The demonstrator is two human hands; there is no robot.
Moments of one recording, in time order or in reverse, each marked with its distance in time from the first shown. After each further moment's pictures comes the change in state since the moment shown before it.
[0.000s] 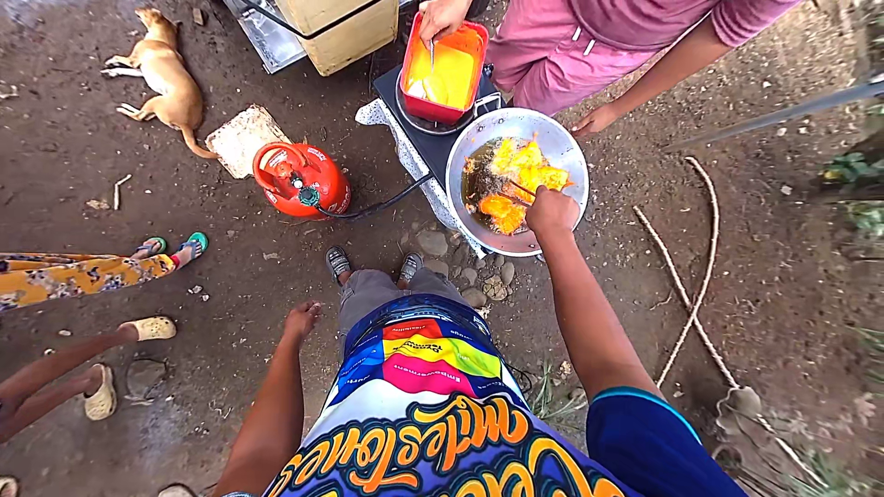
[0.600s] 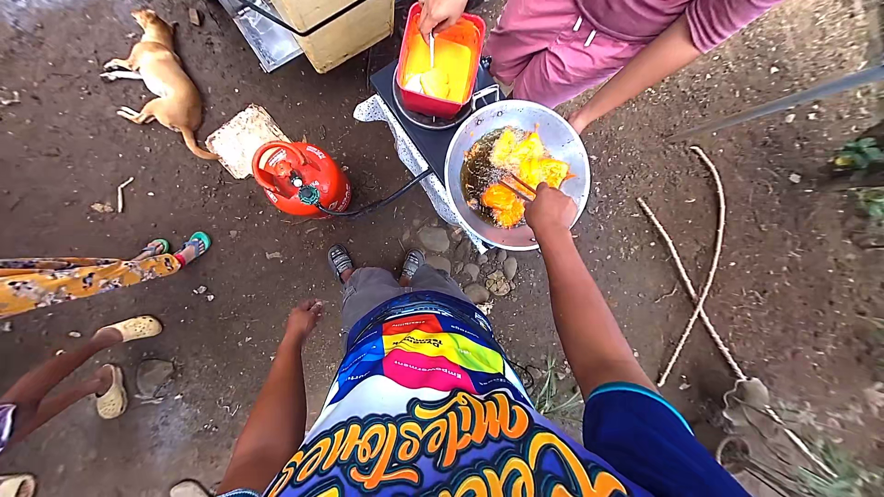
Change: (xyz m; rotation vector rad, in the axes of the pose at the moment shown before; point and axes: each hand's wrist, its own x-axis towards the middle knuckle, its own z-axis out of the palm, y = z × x) left_hand -0.006 0.002 -0.001 0.011 0.000 0.006; right_hand -0.002 0.003 0.011 0.113 -0.008 0.041
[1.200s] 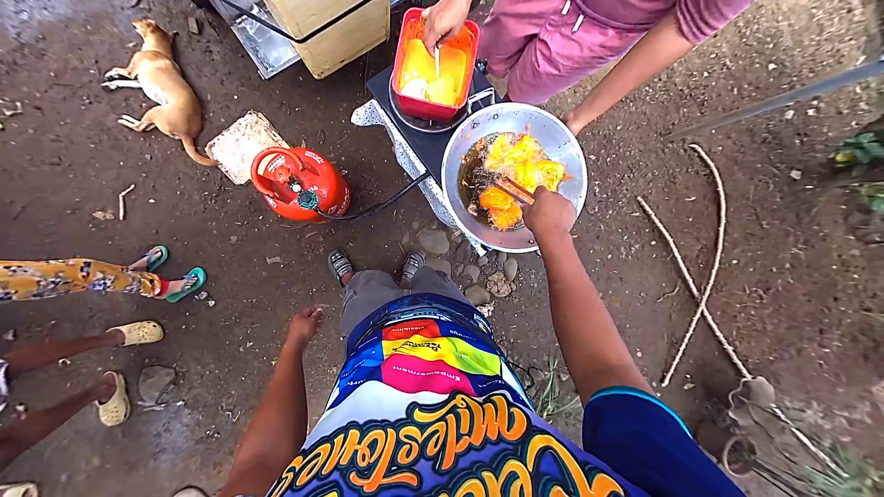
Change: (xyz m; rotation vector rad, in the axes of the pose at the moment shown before) left_hand 0.002 -0.005 0.003 0.022 0.003 -0.013; right_hand 0.002 0.004 -0.001 0.008 -0.046 0.032
